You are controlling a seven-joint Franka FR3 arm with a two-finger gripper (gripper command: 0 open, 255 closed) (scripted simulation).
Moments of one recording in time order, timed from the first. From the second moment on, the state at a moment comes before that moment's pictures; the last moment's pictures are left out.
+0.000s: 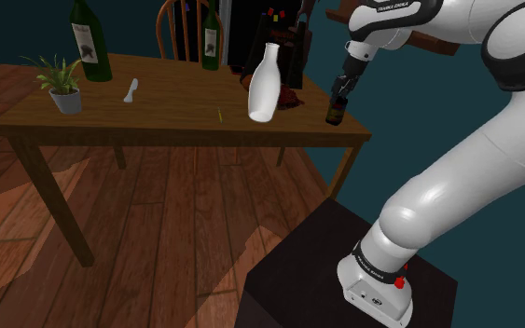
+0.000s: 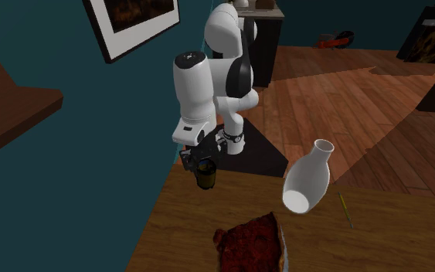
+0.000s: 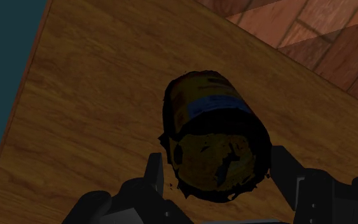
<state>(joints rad) -0.12 -0.24 -0.56 -2.06 -0.03 1.91 -0.62</state>
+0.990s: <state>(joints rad) -0.11 -0.24 -0.55 -1.91 -0.03 1.76 -0.61</state>
